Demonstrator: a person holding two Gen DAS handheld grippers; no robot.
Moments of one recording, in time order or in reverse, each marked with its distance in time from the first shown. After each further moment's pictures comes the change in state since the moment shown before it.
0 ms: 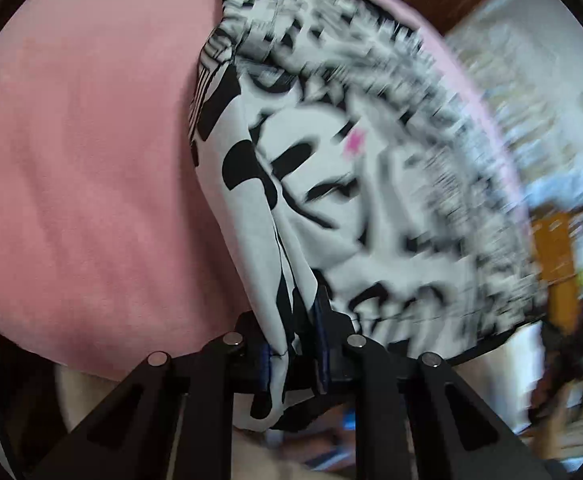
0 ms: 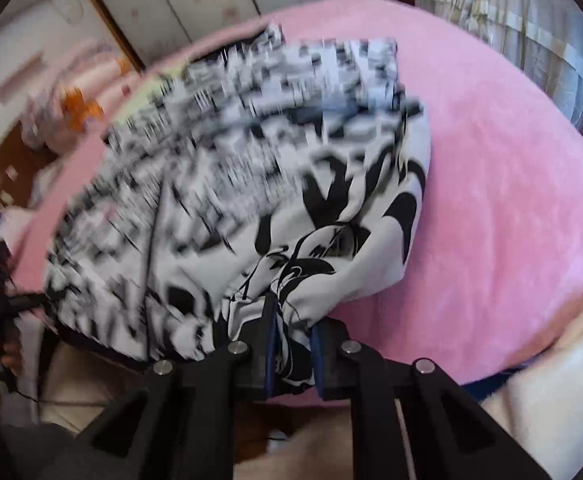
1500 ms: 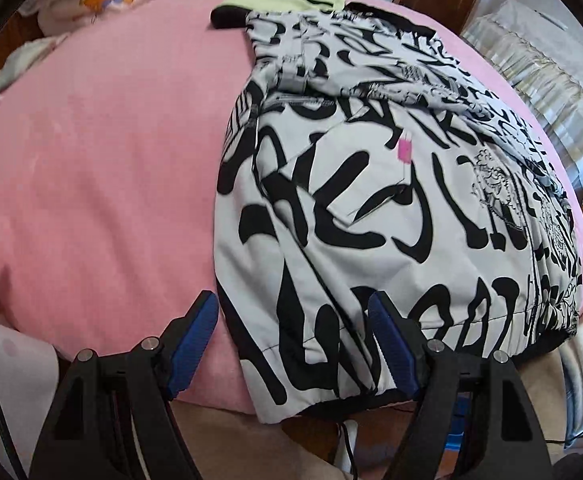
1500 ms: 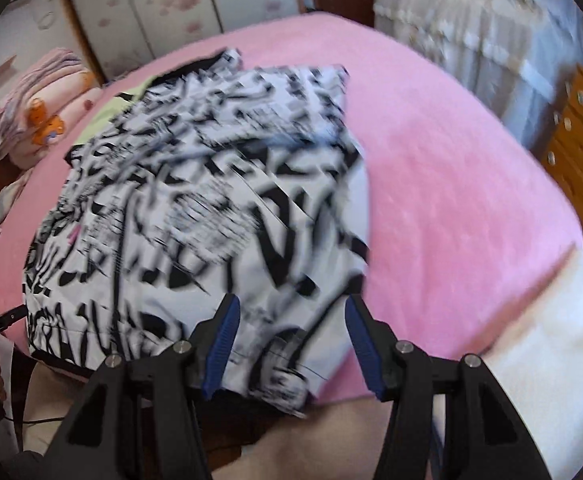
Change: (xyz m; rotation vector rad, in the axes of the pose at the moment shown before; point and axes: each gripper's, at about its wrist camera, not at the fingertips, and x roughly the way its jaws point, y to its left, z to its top) left arm -0.002 0.014 -0.023 0.155 -0.106 0.326; right arm 0.001 -0.022 -0.007 0.040 0.038 -0.208
